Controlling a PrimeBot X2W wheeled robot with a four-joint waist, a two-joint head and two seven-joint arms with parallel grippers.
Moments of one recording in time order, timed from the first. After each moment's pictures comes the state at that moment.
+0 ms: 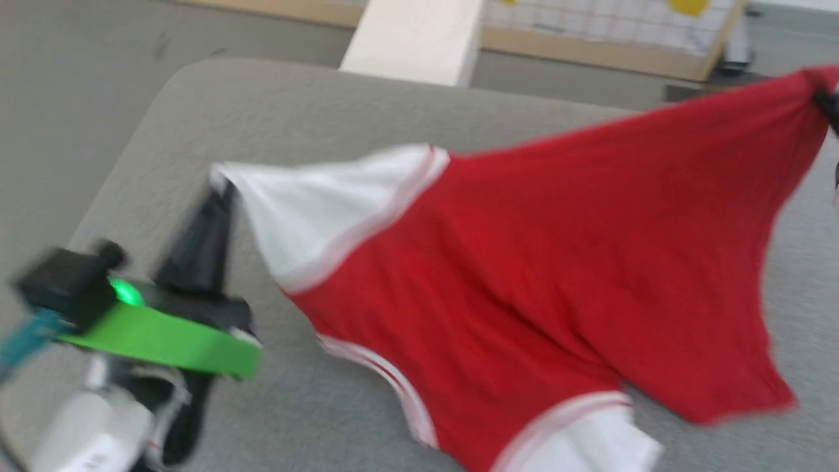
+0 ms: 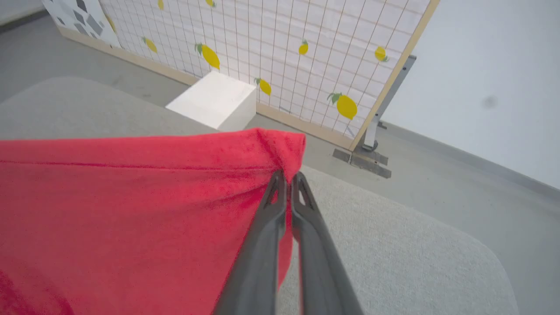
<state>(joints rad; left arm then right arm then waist) -0.15 0.42 -0.23 -0.41 -0.60 0.12 0.03 -0.59 -0.55 0.01 0.08 0.46 0.13 0.70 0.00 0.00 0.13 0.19</state>
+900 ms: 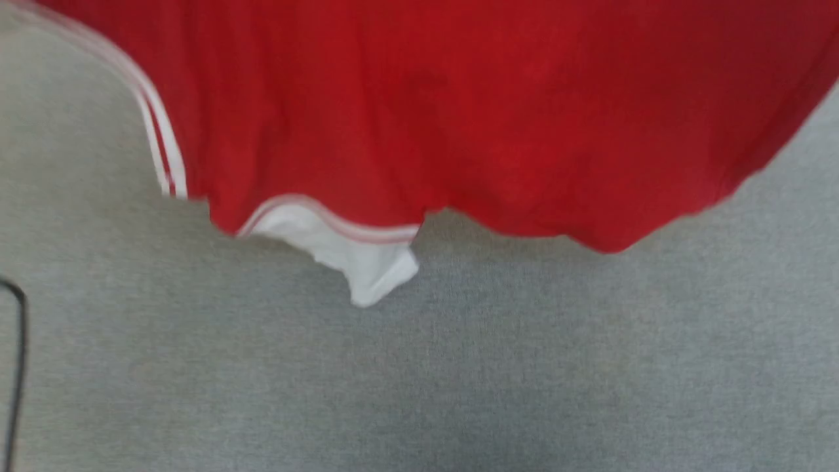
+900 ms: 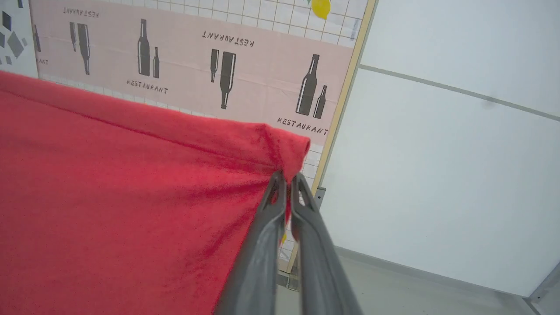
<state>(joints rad) -1.02 0.58 -0.08 -0.22 -0.62 0.04 0.10 -0.99 -0.49 -0.06 -0.11 0.41 0.13 0.57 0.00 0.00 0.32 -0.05</state>
